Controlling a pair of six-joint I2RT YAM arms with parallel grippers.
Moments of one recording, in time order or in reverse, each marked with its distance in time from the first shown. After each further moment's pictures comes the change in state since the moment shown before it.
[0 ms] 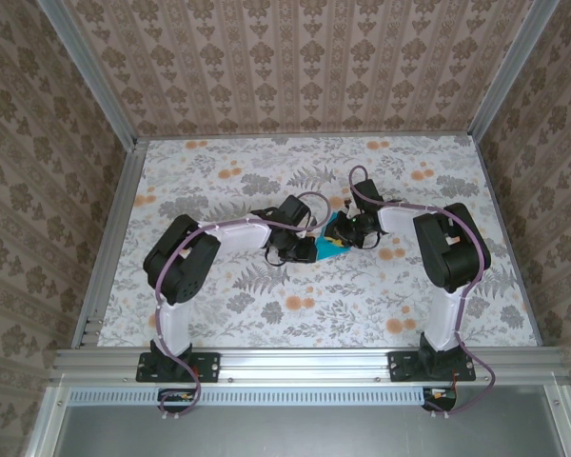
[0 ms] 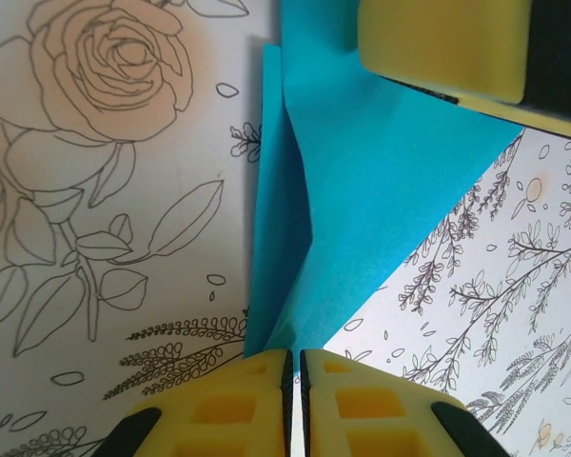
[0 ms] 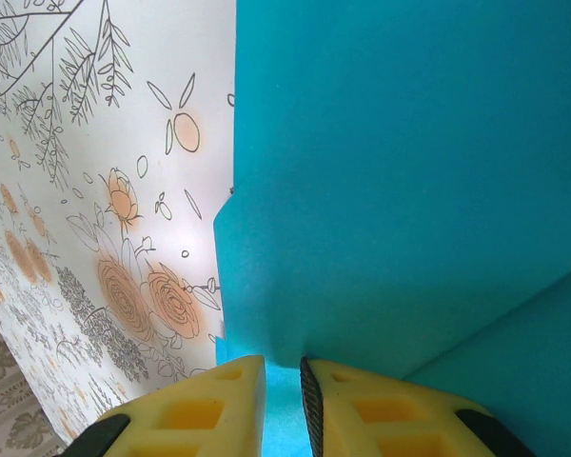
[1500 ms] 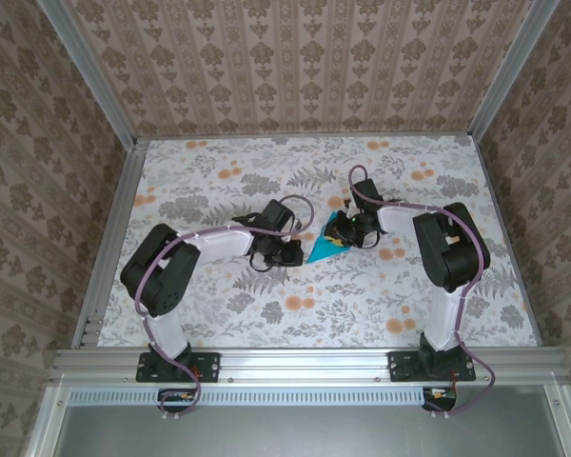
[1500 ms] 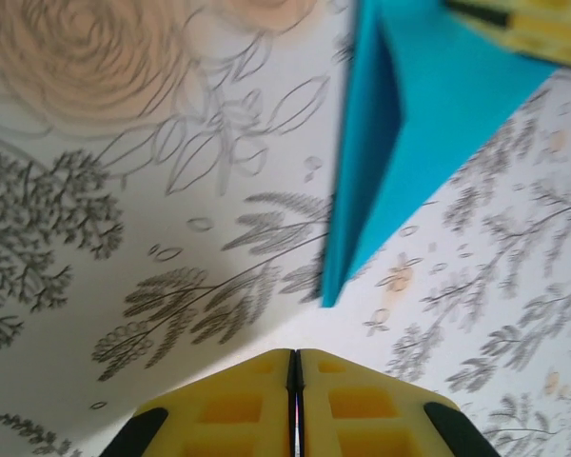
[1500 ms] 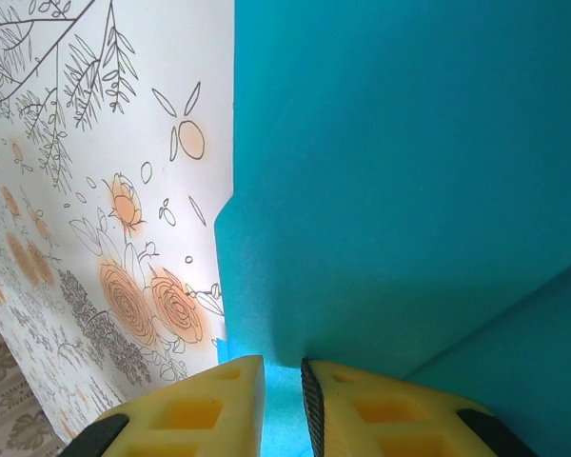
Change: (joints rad) left arm 0.039 -0.158 -0.170 0.056 0.000 -0.026; right arm 0.000 0.007 0.006 0.000 0.000 0.000
